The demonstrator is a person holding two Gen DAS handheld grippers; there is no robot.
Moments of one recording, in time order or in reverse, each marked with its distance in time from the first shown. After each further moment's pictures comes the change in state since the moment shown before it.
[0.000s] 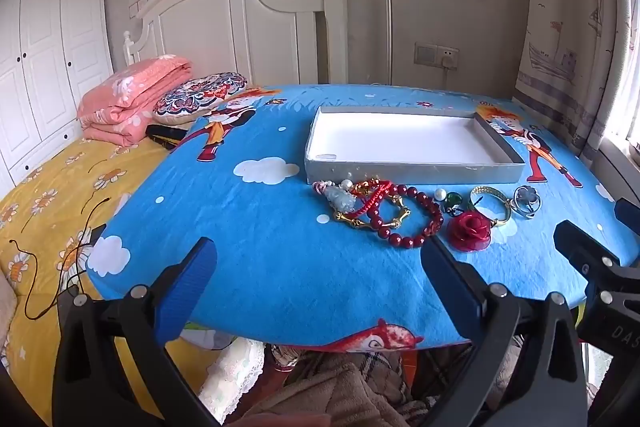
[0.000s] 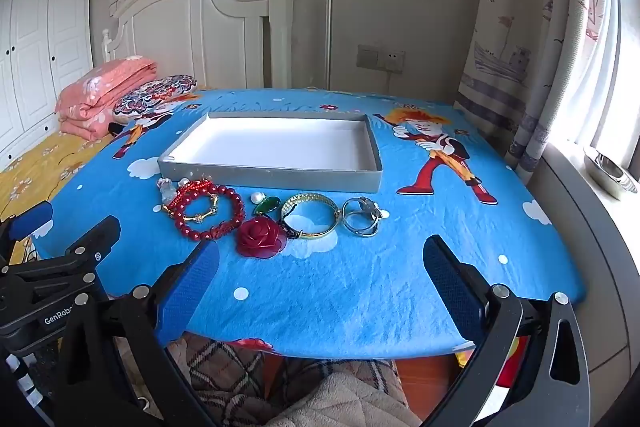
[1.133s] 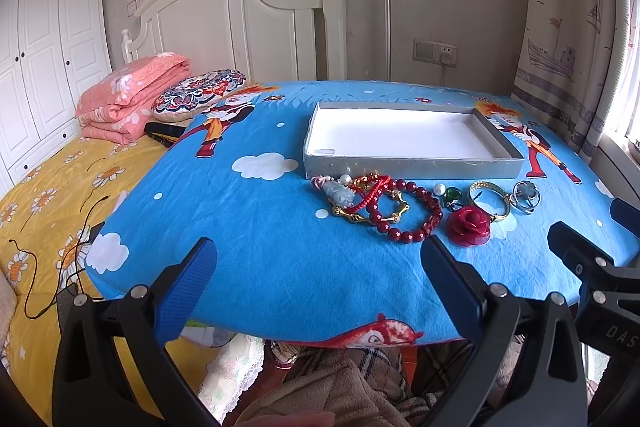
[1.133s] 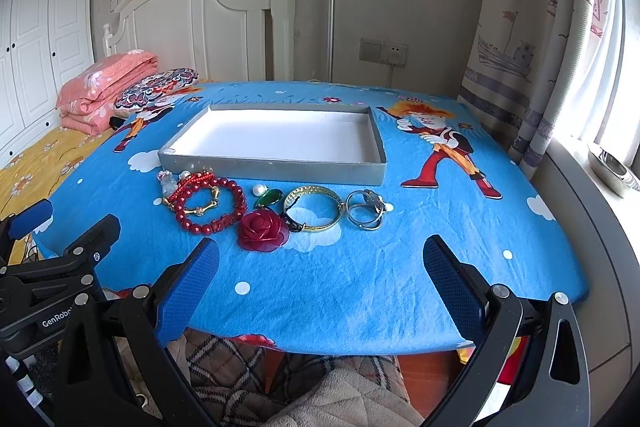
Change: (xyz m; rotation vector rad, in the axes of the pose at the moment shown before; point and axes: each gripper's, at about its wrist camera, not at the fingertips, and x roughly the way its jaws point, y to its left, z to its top) left arm -0.009 -0.009 -0.003 -0.005 0.006 -0.002; right arm 0.007 0.003 -0.005 0.002 0.016 0.002
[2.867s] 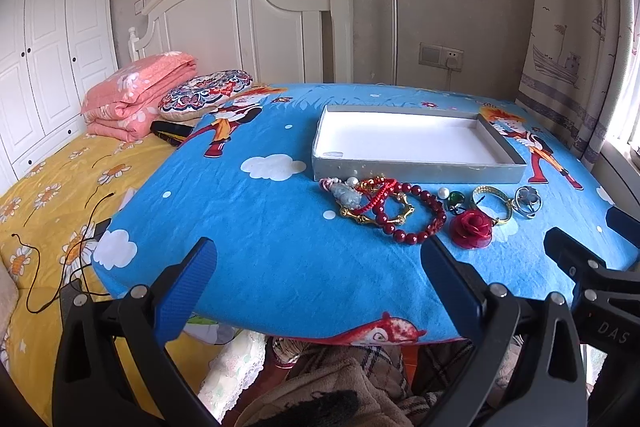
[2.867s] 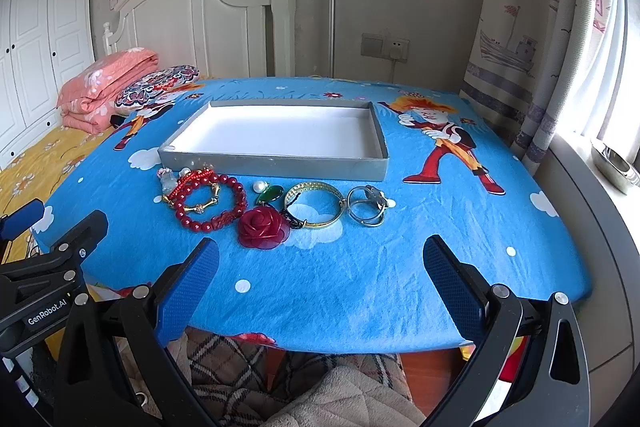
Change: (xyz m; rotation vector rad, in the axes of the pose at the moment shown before) left arm 0.002 0.014 -0.001 -0.021 0.003 0.011; right arm 0.004 0.000 -0.002 0.003 0.021 0.008
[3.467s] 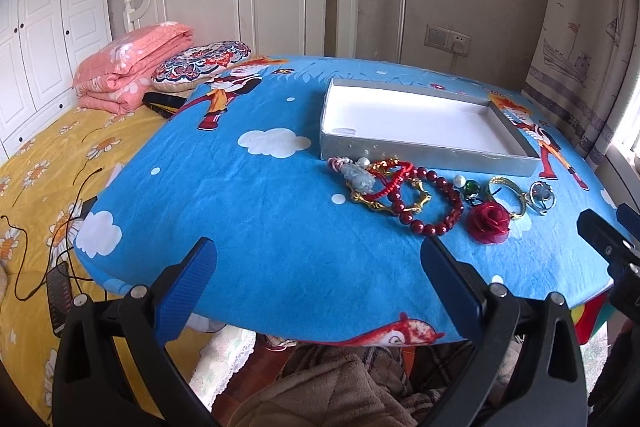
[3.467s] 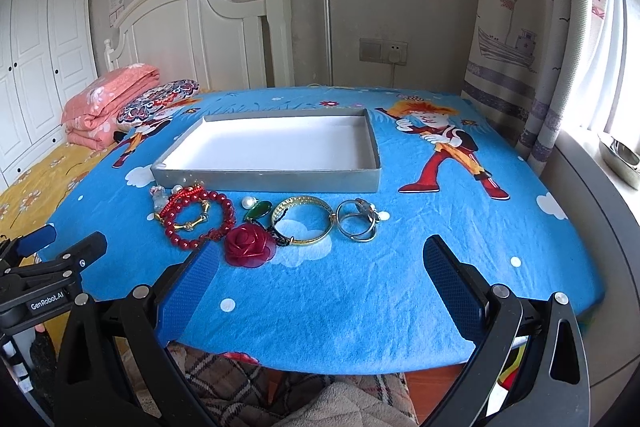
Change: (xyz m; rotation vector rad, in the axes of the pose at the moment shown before) left arm 0.035 0.017 0.003 -0.034 0.095 -0.023; right arm 0.009 -0.017 0.003 0.036 -0.025 0.042
